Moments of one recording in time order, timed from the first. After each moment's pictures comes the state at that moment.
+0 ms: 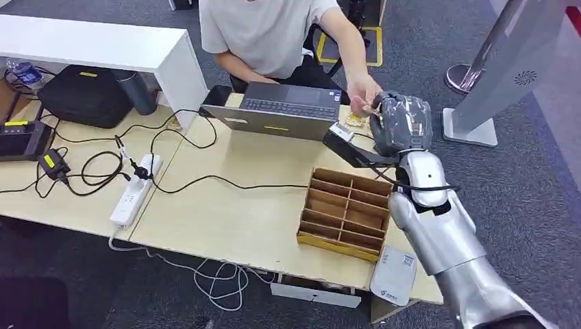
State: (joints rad) left arm -0.07 -0.15 0.78 -0.23 -0.73 -0.16 -0.05; right arm -0.82 0.05 0.51 -0.91 1.17 -0.34 0.12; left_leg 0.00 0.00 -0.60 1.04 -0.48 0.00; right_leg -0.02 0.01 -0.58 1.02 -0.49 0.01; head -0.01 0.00
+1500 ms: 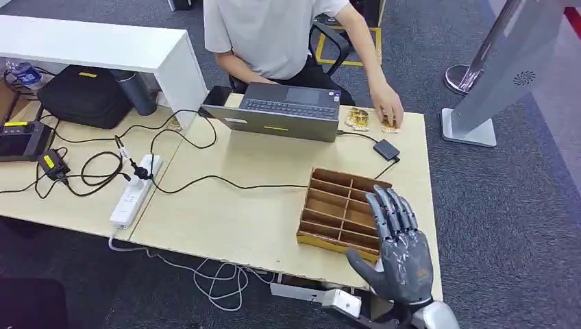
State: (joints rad) left arm -0.05 -0.15 0.83 -0.23 -0.67 -0.08 -0.04; right arm -0.03 -0.15 0.54 -1.67 1.14 -0.46 -0.07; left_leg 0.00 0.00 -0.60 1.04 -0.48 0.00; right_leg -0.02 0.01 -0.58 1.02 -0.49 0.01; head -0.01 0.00
